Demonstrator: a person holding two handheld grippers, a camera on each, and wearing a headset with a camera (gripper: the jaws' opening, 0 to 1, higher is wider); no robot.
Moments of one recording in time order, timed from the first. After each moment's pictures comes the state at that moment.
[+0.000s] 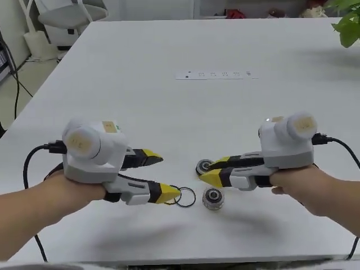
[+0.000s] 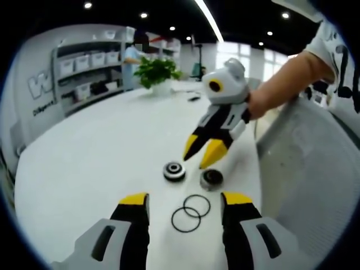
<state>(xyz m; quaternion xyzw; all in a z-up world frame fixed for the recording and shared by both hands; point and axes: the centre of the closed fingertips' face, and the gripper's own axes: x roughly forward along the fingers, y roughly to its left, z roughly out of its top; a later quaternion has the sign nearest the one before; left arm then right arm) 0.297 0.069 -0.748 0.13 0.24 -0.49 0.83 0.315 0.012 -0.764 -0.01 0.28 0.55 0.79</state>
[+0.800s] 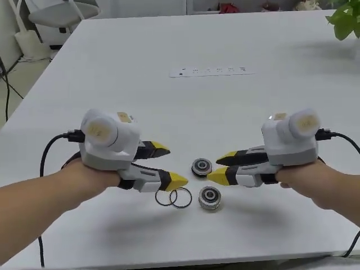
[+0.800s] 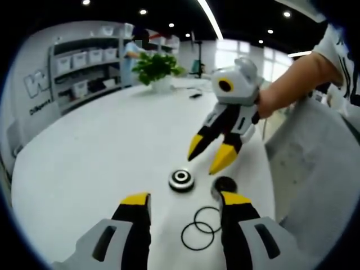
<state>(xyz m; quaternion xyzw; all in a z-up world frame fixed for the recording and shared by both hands) 0.325 0.047 -0.761 0.13 0.25 -0.49 0.82 0.330 -0.005 -0.780 -0.05 0.28 0.54 0.80</state>
